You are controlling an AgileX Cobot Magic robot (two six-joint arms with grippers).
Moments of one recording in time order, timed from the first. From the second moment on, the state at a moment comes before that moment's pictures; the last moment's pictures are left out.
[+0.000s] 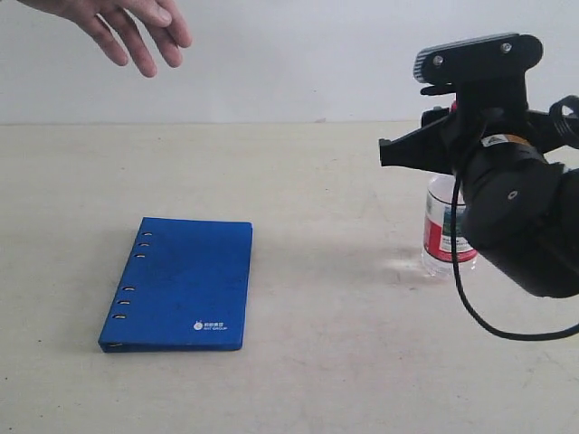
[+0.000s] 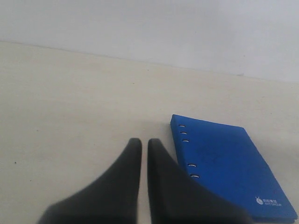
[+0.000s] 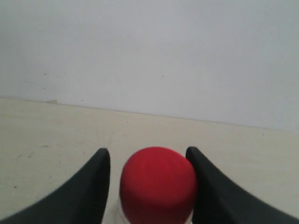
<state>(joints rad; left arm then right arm) 0.08 0.00 0.00 -0.08 0.31 -0.07 0.66 1.61 -0.72 1.09 -0.89 -0.89</state>
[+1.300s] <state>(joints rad) 0.08 0.00 0.00 -0.08 0.31 -0.07 0.66 1.39 -0.61 0.95 0.49 -1.11</state>
